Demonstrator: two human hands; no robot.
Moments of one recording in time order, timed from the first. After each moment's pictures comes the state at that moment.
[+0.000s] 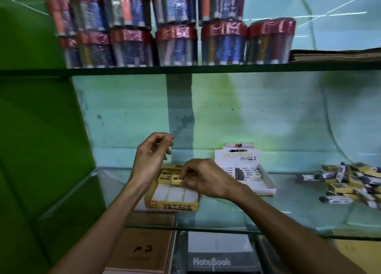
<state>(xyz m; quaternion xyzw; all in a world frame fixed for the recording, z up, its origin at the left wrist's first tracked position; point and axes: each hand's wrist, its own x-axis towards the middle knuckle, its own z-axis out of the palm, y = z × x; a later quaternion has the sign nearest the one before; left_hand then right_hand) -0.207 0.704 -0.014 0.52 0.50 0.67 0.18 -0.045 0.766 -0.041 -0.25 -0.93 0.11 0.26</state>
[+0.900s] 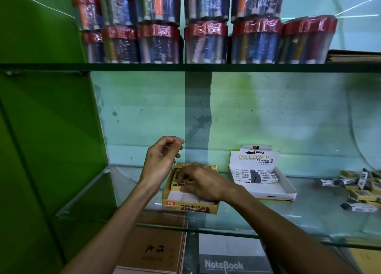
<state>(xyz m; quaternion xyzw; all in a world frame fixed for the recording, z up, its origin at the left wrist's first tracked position) -0.230 0.702 -0.023 0.51 0.52 0.65 0.20 -0.090 0.764 -0.049 -0.26 -0.95 0.08 0.16</state>
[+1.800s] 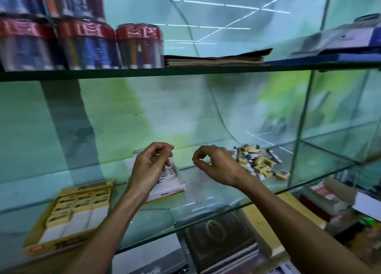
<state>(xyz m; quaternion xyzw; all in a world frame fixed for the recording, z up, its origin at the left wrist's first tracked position) -0.023 0.757 -0.027 0.62 0.39 0.59 0.33 0.180 0.759 -0.028 -0.50 -0.80 0.04 0.34</state>
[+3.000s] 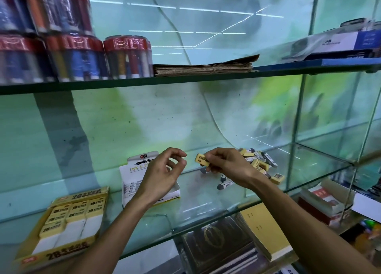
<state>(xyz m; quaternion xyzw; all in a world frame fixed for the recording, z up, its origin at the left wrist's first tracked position) 0.000 0.761 -0.029 0.74 0.39 0.49 0.23 0.219 0.763 -0.029 -0.45 -0.63 0.41 0.48</state>
